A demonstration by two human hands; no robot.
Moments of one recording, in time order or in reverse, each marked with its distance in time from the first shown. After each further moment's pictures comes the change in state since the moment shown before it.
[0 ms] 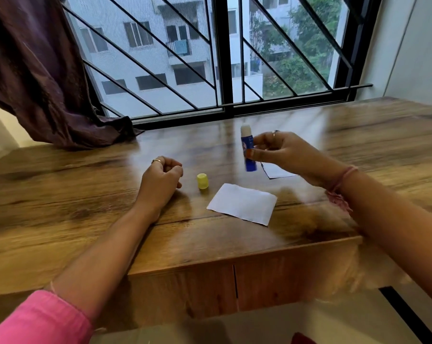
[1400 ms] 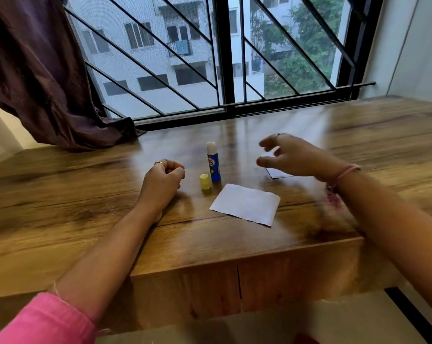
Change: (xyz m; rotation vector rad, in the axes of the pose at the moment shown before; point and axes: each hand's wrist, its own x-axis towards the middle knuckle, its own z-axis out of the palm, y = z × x) left_hand 0.000 0.001 -0.001 0.021 -0.025 -0.004; right_hand 0.021 0.021 -0.011 -0.612 0.022 -0.033
